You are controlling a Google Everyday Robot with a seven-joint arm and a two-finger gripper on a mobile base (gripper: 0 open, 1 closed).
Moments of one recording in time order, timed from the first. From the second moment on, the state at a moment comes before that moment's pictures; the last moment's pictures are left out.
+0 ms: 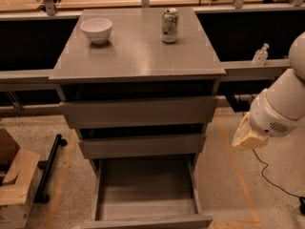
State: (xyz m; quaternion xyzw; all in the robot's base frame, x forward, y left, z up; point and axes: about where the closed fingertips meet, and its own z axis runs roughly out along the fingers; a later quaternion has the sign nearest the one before) arm 0.440 -0.227 0.811 -0.59 0.80 0.06 0.12
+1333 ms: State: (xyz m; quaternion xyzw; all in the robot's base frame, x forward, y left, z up) arm 0.399 -0.182 0.585 -0.56 0.80 0.21 0.05
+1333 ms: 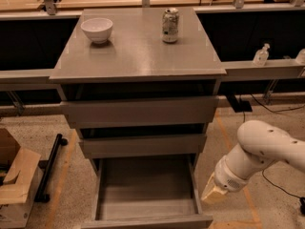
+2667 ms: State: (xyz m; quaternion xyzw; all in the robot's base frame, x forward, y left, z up) arm 0.449 -0.173 0.488 -0.54 0.79 0.27 0.05
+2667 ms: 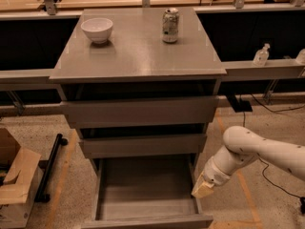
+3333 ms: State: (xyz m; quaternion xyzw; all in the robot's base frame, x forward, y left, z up) arm 0.458 -0.167 0.429 -0.53 0.79 0.29 0.00
